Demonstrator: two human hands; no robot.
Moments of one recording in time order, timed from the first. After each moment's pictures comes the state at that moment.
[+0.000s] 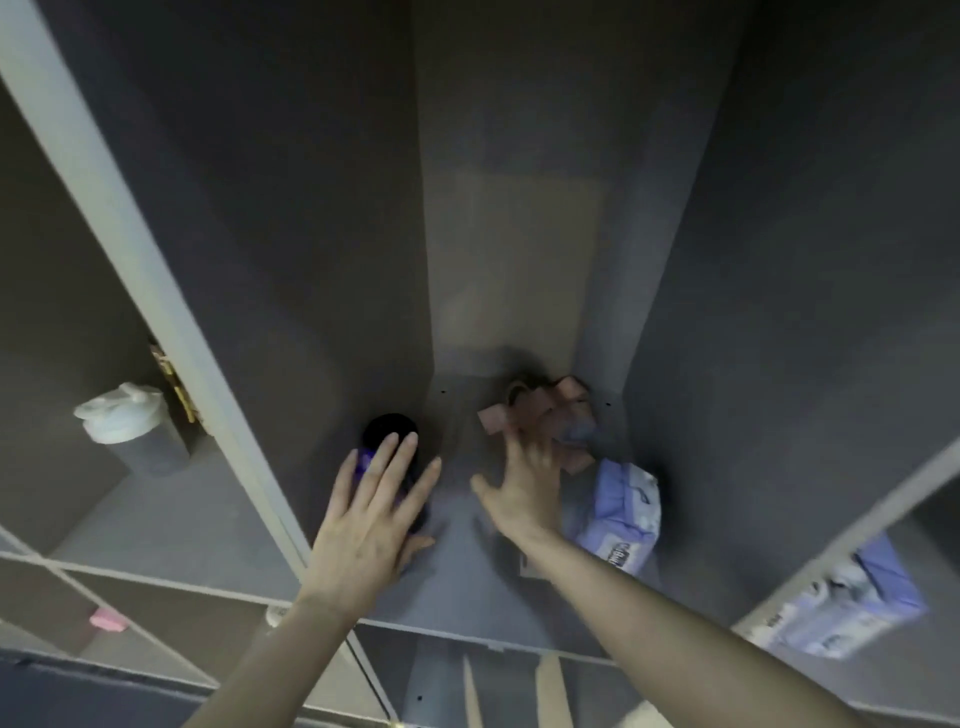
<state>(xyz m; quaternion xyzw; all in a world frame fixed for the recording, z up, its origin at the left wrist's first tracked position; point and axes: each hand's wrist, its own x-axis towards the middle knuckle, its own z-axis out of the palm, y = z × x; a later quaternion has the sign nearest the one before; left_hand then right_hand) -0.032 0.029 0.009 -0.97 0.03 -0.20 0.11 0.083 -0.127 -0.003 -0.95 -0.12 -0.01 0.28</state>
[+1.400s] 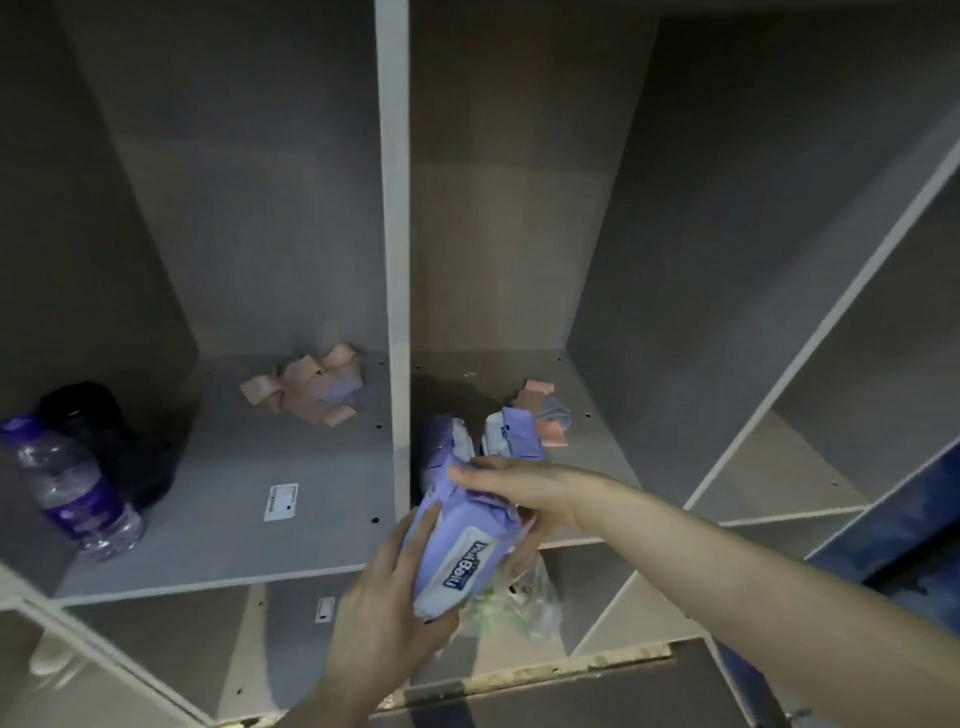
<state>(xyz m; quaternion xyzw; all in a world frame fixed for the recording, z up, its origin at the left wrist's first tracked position) -0.113 -0.317 -0.009 -0.93 0.09 -0.09 -0.35 -0.026 -0.476 0.109 -0.82 0.02 0.36 0.44</state>
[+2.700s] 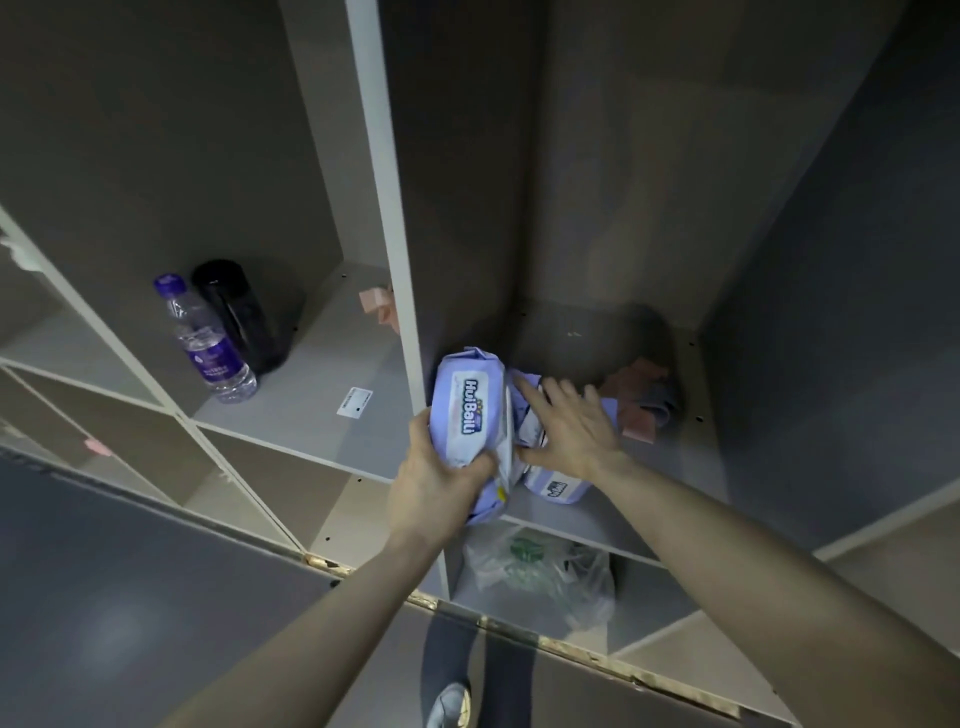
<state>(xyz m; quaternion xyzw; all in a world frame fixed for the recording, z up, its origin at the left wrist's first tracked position) -0.051 -0.403 0.019 -0.77 -0.32 -0.11 -0.53 0.129 -0.522 -0.042 -0.90 -0.41 -0.13 -0.05</state>
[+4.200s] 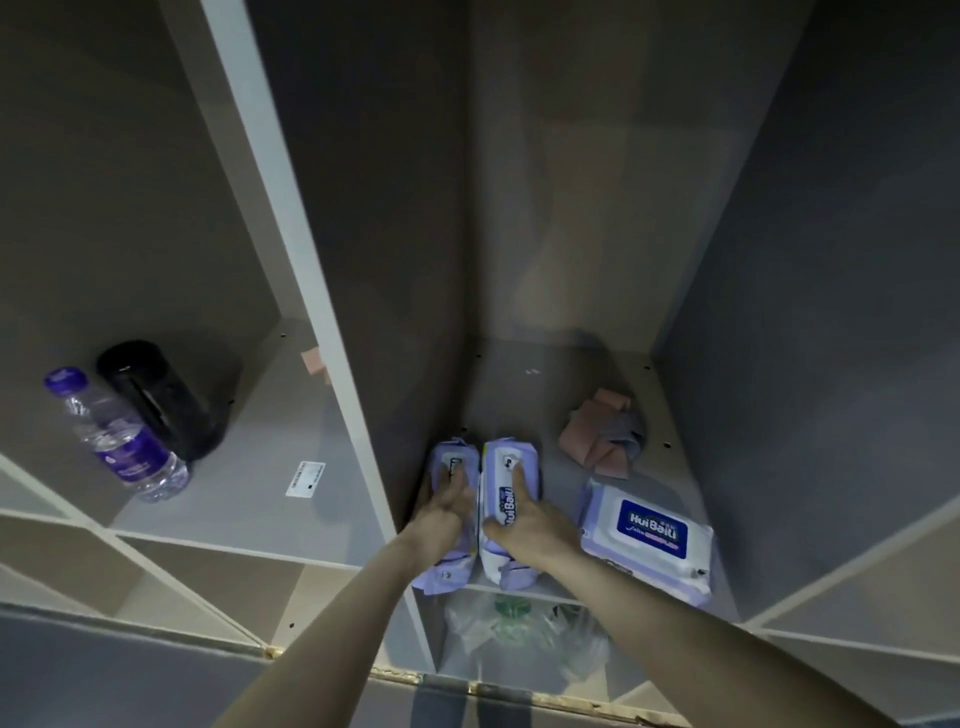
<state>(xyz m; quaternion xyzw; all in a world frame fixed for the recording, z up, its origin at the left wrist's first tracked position) 0.058 -0.365 -0.060 -0.97 -0.05 0.17 -0.18 0.090 -0.508 -0.051 -0.95 -0.11 0.24 0.18</state>
